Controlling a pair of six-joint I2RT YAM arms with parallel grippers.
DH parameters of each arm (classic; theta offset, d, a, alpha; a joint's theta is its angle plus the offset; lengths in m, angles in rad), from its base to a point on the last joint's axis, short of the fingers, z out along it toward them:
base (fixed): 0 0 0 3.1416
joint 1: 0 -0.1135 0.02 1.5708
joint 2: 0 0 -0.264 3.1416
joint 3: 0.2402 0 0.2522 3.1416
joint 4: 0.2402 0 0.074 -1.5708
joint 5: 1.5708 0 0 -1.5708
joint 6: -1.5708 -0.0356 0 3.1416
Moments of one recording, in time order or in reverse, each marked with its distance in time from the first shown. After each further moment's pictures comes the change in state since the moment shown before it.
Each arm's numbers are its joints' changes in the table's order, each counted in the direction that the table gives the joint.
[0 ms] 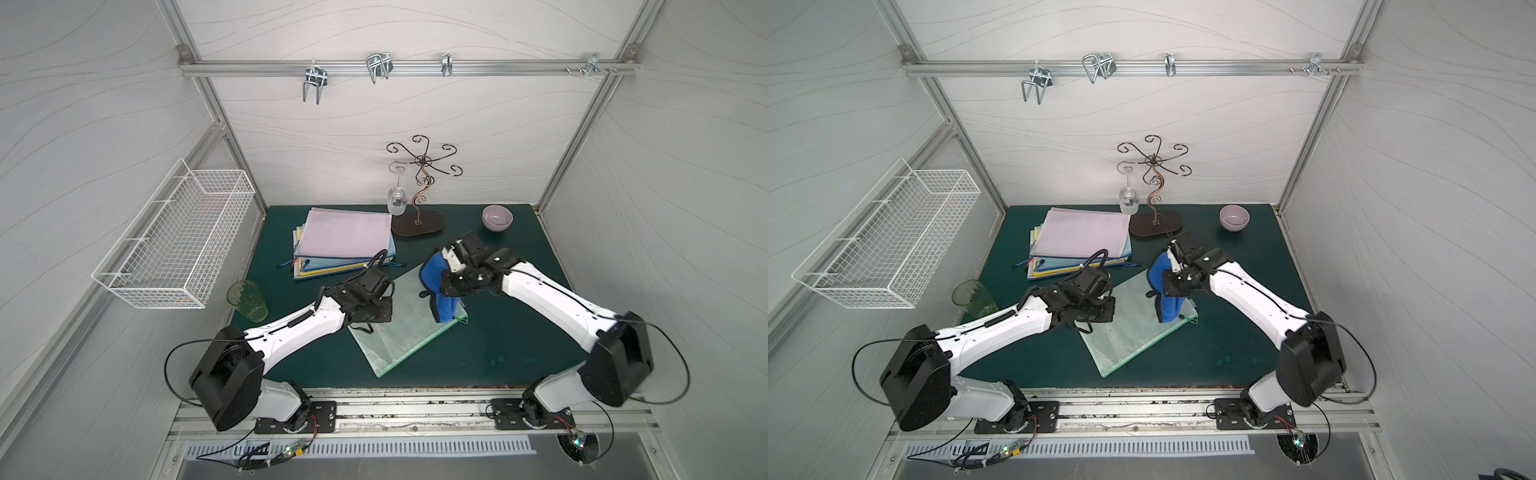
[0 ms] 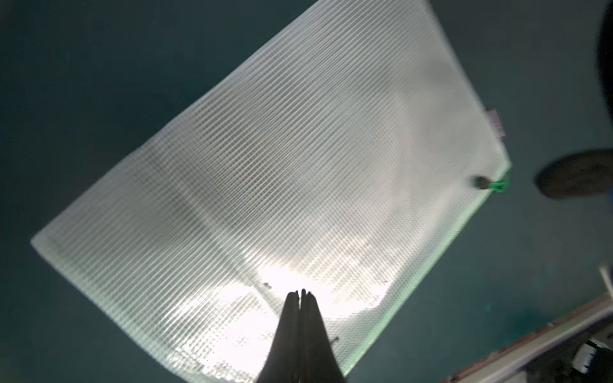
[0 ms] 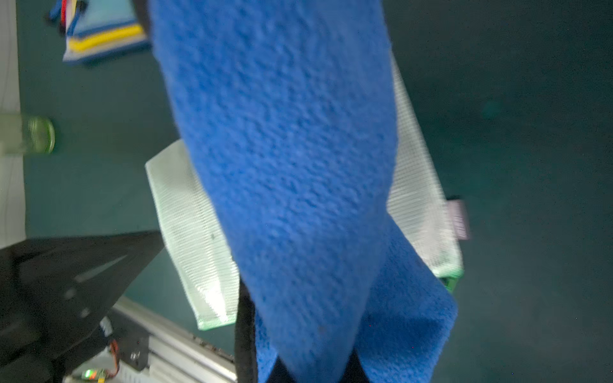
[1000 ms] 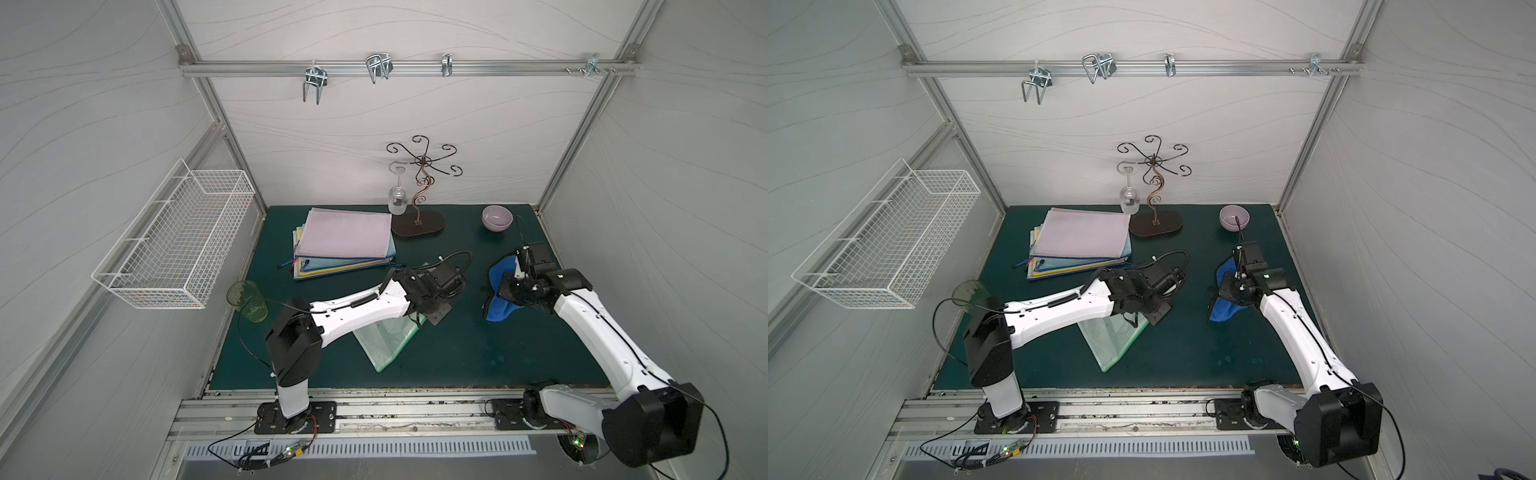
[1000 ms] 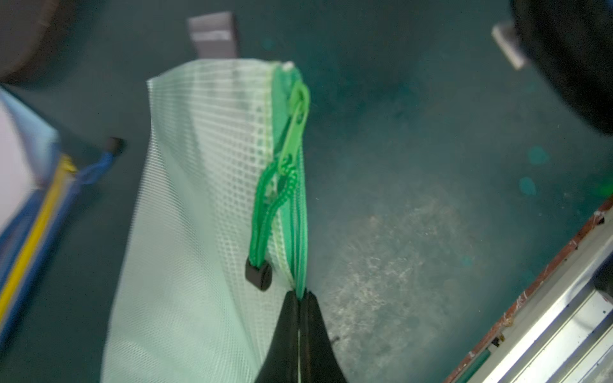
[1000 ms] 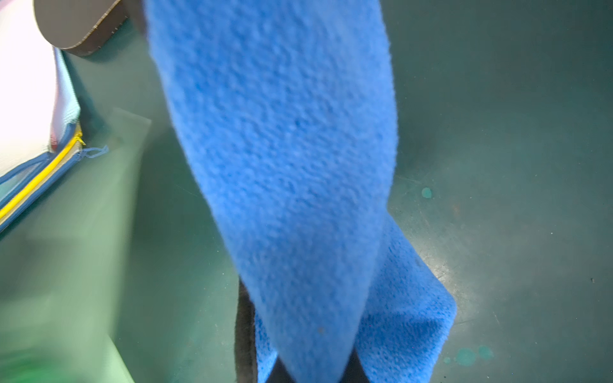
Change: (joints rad) left arm 0.344 0.463 0.663 0.203 -0.122 -0.550; right arm 0.475 -0.423 -0.253 0.120 0.240 -0.066
